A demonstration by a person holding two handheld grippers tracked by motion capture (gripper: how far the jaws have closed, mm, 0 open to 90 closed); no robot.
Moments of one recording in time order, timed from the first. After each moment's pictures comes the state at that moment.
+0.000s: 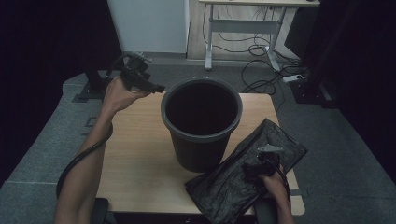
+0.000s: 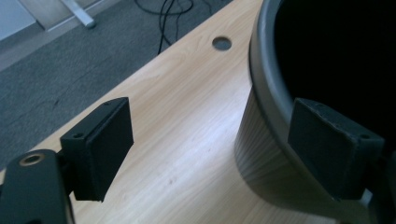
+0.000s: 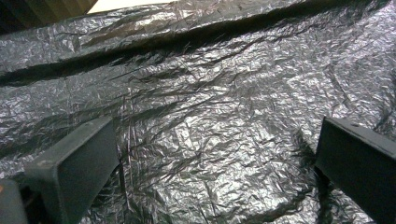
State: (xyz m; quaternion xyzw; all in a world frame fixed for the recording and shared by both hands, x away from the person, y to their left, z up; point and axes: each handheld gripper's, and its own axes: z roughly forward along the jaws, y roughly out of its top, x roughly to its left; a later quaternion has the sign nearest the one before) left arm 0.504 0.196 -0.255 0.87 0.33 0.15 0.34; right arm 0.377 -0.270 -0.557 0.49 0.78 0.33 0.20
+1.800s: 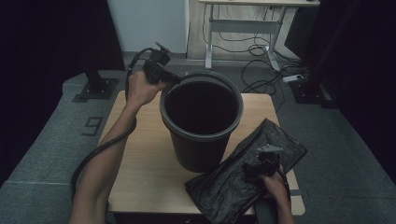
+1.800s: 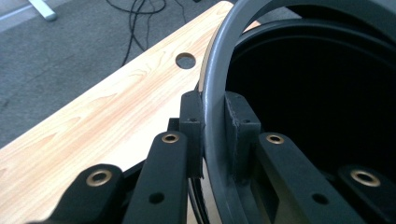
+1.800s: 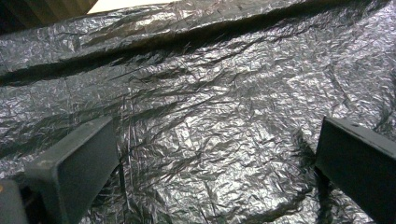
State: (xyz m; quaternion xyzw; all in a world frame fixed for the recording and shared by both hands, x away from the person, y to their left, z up) left arm 0.521 0.140 -0.246 0.86 0.35 0.08 0.35; right arm 0.377 -0.270 -0.557 0.49 0.78 0.33 0.20
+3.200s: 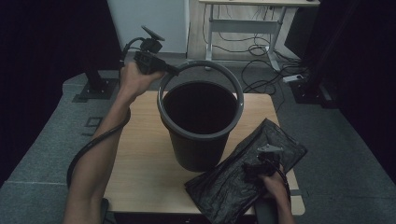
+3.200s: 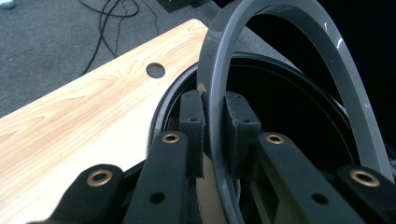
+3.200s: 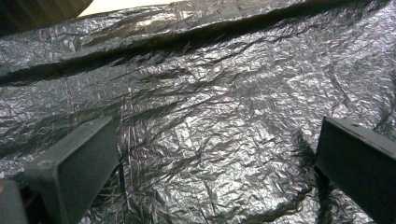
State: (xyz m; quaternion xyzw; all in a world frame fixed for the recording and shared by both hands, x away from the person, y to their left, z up) left arm 0.516 0.157 -0.209 0.84 0.37 0.01 0.40; right arm 0.377 -0.270 -0.557 0.49 0.78 0.33 0.20
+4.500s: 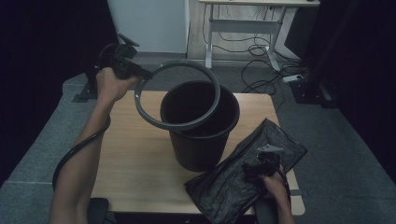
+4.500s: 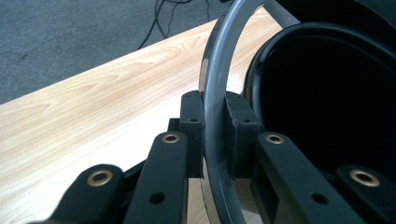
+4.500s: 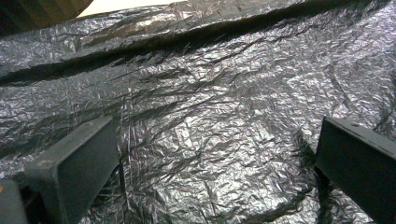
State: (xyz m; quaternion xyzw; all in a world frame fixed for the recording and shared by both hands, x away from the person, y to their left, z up) left arm 0.513 0.227 -0.228 0.82 0.45 0.07 0.35; right arm 0.377 -0.270 -0.557 0.49 0.78 0.33 0.20
